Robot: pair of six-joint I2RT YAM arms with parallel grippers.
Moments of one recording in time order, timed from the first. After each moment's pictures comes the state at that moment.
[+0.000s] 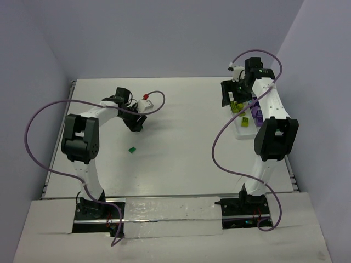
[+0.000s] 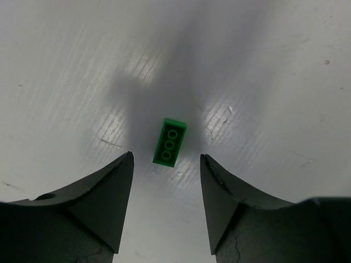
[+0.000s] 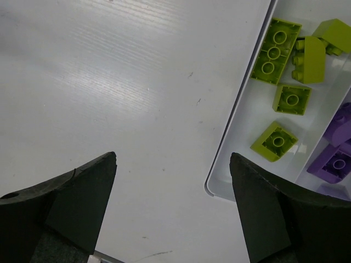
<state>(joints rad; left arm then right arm) -0.24 1.97 1.37 -0.56 0.39 0.72 -0.03 1.90 1.84 -1.05 -0.31 -0.25</state>
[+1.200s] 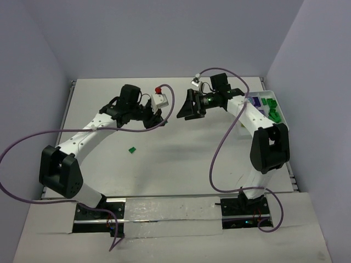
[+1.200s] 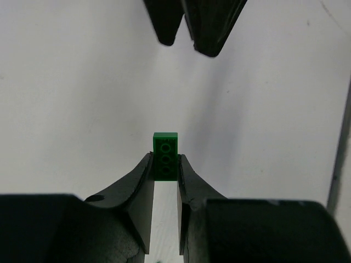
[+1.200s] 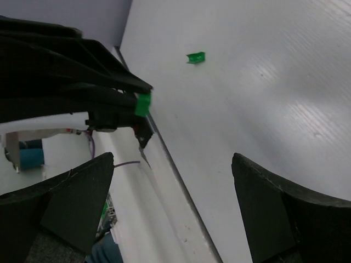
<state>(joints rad) -0.49 1.52 1.25 -0.42 0.66 0.47 0.27 1.74 1.44 -0.58 -0.97 0.27</state>
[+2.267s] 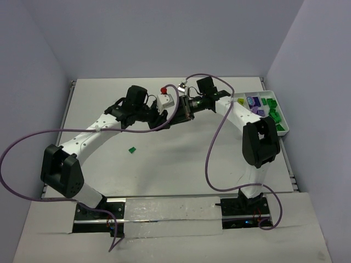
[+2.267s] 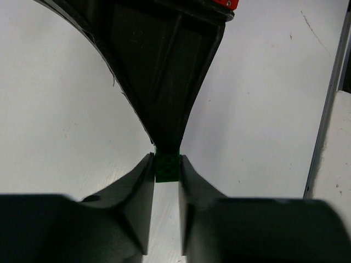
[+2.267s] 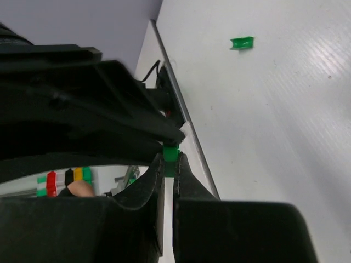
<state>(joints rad) -0.56 1.54 1.27 -0.42 0.62 0.34 0.39 1.86 1.47 -0.49 -1.12 0.39</state>
